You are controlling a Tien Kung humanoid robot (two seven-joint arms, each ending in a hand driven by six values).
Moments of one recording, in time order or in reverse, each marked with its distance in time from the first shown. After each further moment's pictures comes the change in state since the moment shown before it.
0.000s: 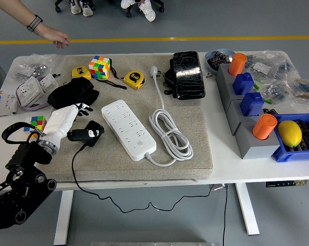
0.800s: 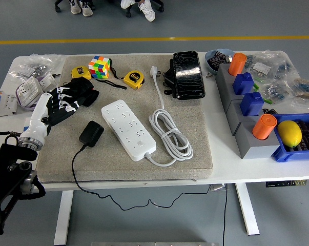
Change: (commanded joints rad) left arm 0.044 0.011 -0.126 -0.016 -0.940 -0.088 -0.325; right arm 0.022 0.016 -0.127 -0.043 0.120 0.030 -0.060
